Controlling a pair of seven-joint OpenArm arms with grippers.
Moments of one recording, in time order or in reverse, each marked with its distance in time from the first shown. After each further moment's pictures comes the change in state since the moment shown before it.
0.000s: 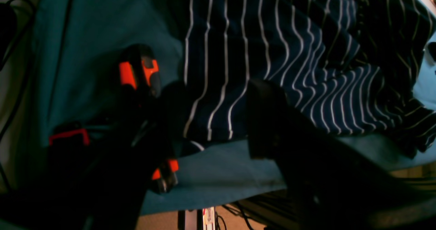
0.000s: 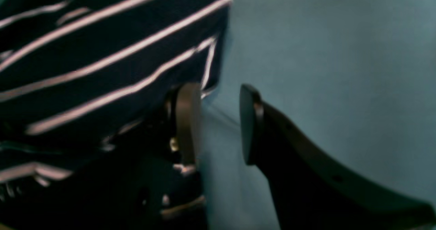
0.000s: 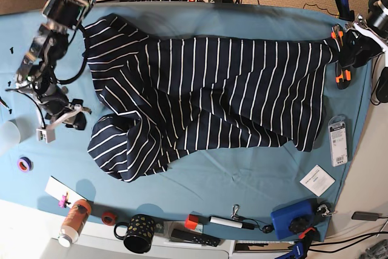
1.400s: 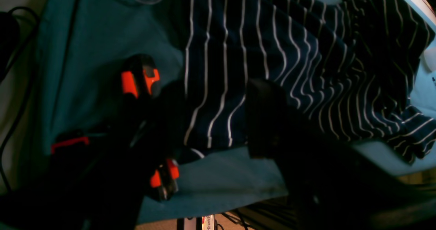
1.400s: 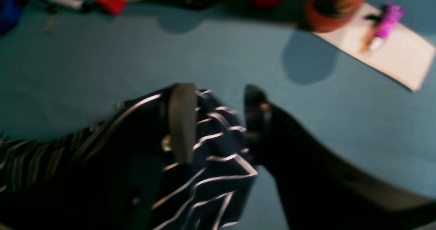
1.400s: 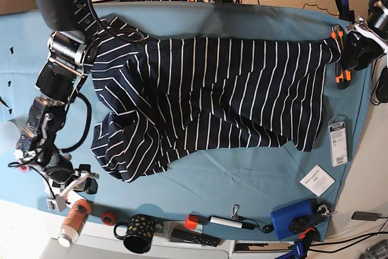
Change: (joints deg) left arm 0.0 0.0 0.0 0.0 0.0 0.0 -2.4; right arm 27.9 0.3 -7.8 -19.9 -9.7 6.4 -0.2
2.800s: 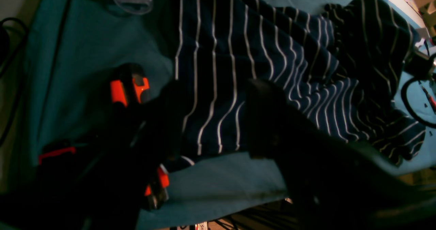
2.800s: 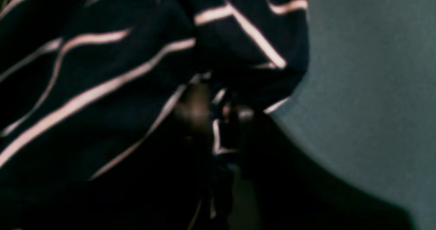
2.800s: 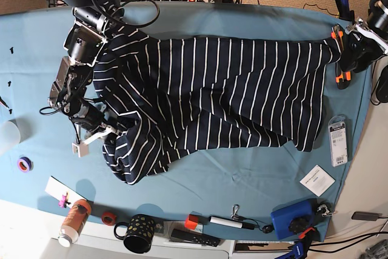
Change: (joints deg) left arm 0.0 0.0 0.0 0.0 -3.0 0.0 0.0; right arm -14.7 -7.3 8.7 -7.6 6.3 -0.4 7.0
